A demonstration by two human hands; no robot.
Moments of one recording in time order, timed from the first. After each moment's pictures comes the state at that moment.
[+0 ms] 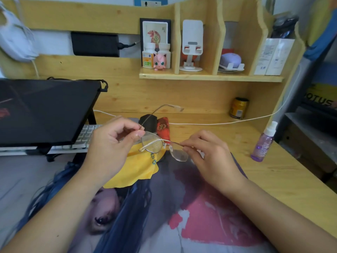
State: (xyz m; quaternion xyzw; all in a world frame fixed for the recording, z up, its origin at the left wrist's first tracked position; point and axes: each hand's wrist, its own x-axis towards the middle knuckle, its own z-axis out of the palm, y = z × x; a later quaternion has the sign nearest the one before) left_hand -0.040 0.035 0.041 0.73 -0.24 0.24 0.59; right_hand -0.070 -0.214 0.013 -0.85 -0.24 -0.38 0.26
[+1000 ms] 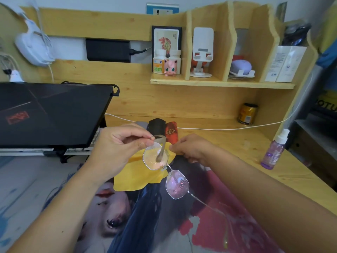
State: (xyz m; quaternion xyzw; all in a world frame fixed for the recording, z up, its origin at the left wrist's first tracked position) left_hand -0.044 0.049 0.055 0.68 -0.29 0.15 0.66; right_hand 0.021 -0.171 0.023 -0.86 0.06 0.09 0.49
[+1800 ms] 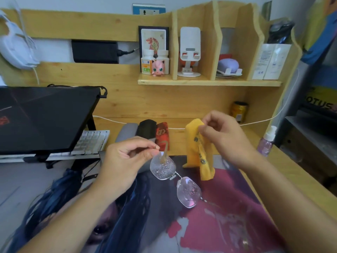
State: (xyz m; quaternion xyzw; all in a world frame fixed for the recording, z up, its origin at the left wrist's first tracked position) left_hand -0.052 0.012 0.030 0.69 -0.28 0.17 0.64; right_hand -0.060 -0.233 0.076 -0.82 -0.11 -0.21 0.52
